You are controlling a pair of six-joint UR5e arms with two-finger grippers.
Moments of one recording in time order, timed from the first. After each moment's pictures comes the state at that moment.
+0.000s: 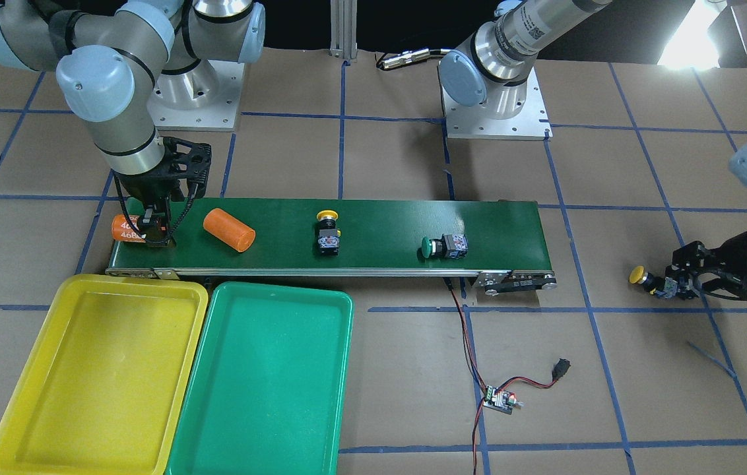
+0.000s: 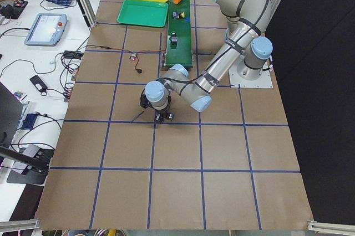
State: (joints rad) left arm -0.79 -2.08 -1.72 -1.09 1.54 1.16; right arm 1.49 -1.57 2.13 -2.15 -1.58 -1.68
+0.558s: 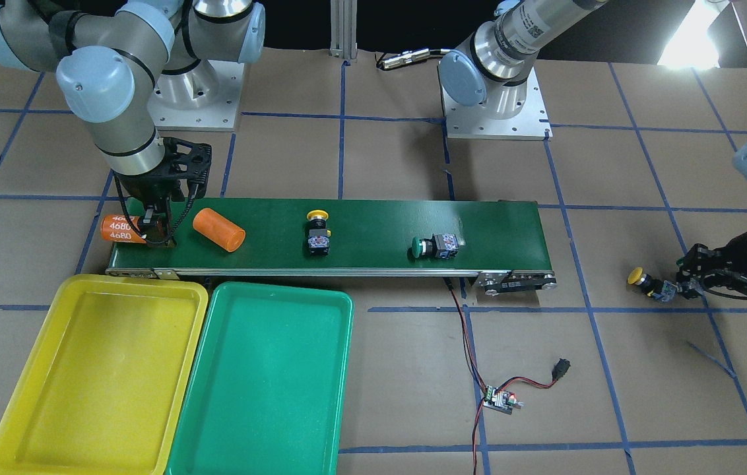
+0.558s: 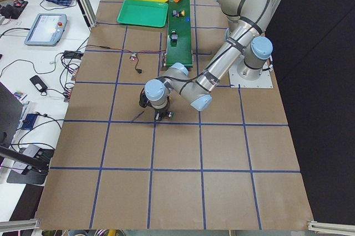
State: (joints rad) left arm -0.79 -2.05 -1.71 -1.10 1.54 1.14; right arm 1.49 -1.57 2.14 -2.15 -1.58 -1.68
